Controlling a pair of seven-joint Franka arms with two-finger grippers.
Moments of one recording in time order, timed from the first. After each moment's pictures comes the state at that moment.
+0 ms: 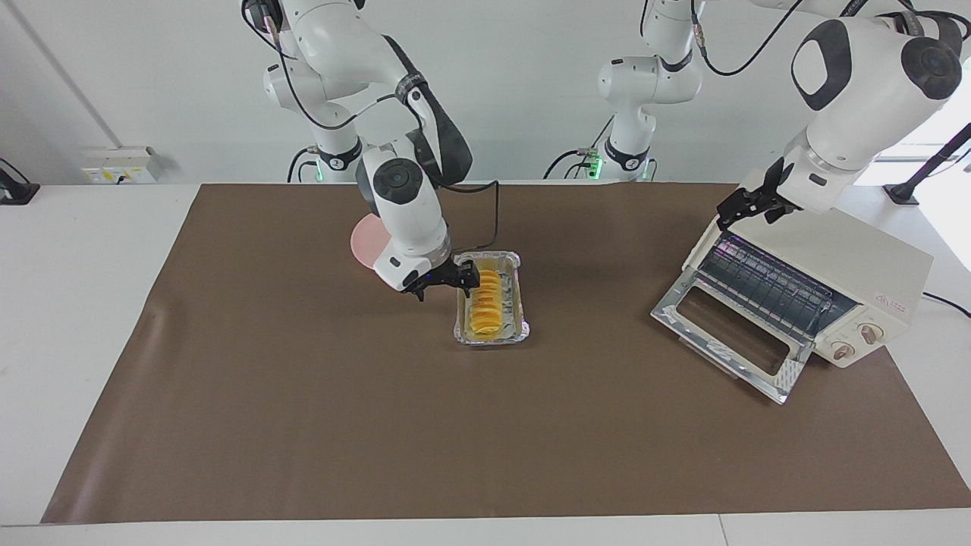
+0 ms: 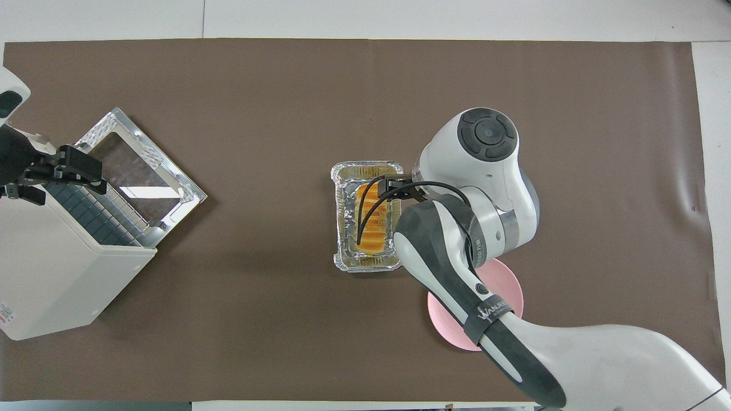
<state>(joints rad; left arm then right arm) -0.11 0.07 0.07 -1.57 -0.04 1.45 -0.12 0.40 0.33 0.07 -1.81 0.17 2.14 0.42</state>
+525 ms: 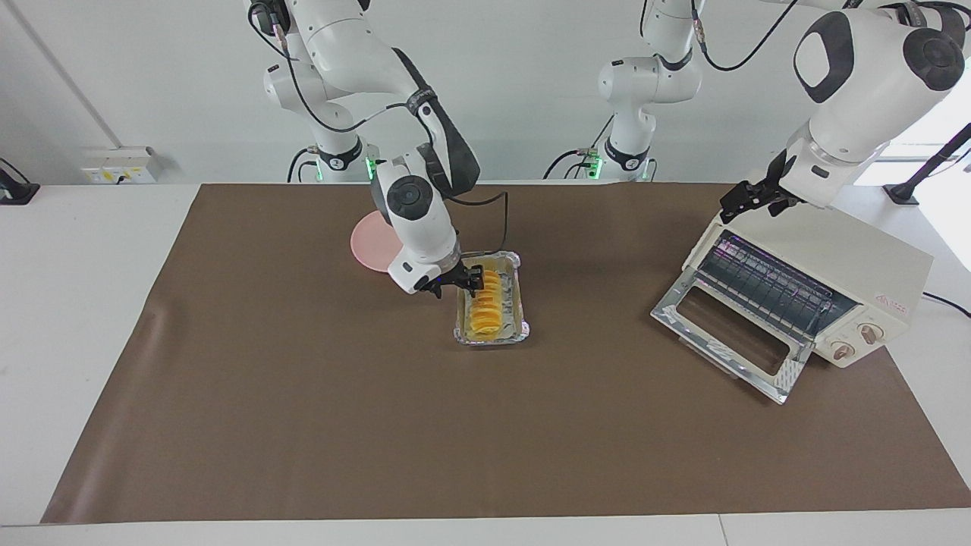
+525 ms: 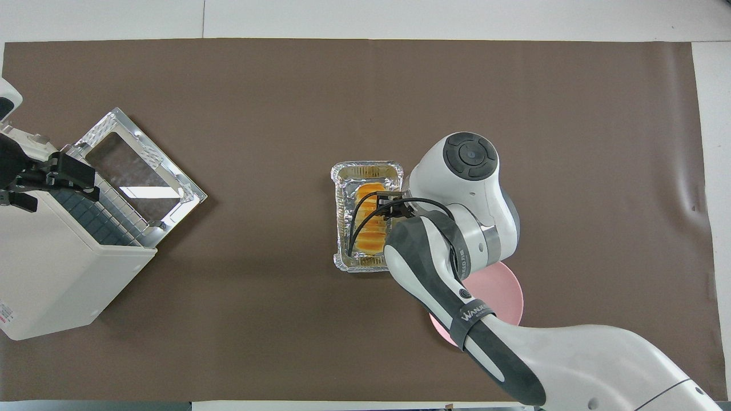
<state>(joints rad) -0.03 0.06 0.00 -1.57 -0.03 1.41 -0.11 0.42 0.34 0.07 -1.89 0.22 2.18 0.47</state>
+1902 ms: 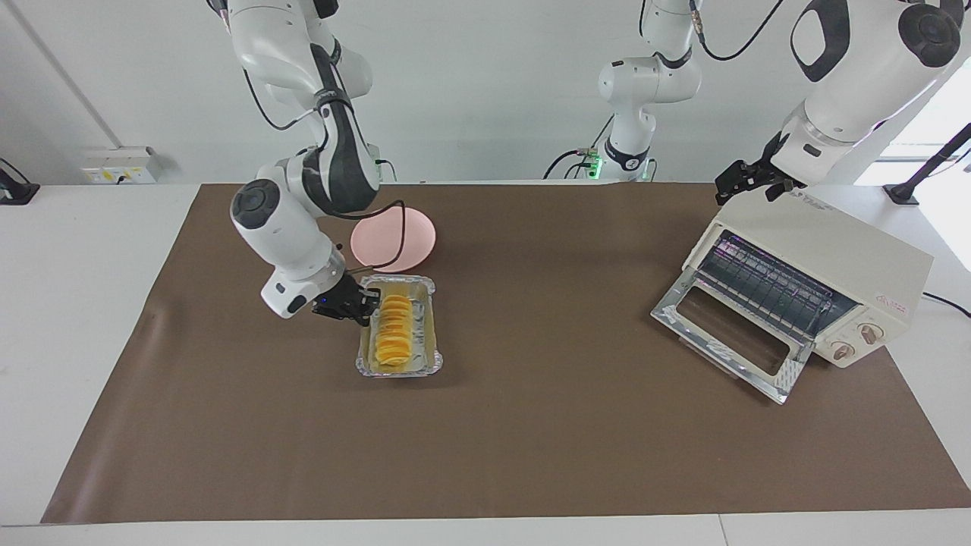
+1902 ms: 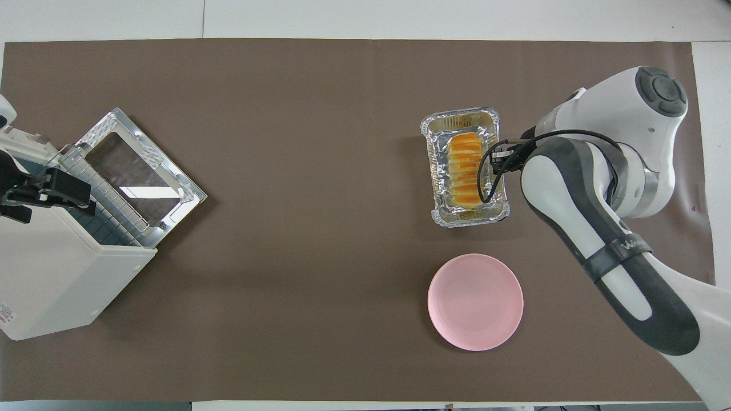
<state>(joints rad) -0.03 0.01 -0.01 -1.59 -0.02 1.39 -0.06 0.06 0.28 0.04 -1.86 0.28 2.08 -0.01</state>
